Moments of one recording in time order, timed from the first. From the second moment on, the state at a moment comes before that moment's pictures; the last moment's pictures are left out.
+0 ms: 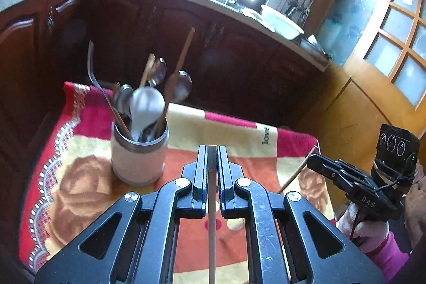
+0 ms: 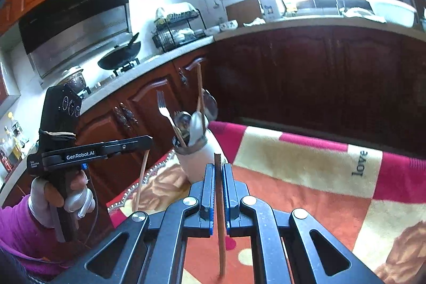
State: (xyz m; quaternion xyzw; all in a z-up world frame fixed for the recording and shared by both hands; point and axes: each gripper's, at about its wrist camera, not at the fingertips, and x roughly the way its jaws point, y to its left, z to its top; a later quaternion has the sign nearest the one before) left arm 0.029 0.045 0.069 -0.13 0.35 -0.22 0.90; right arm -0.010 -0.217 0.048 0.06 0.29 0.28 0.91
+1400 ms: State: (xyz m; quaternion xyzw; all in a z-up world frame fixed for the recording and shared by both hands) left arm 0.163 0.106 0.062 -0.16 0.21 -0.07 0.96; right arm 0.127 -0.090 0.117 0.01 0.26 0.34 0.90
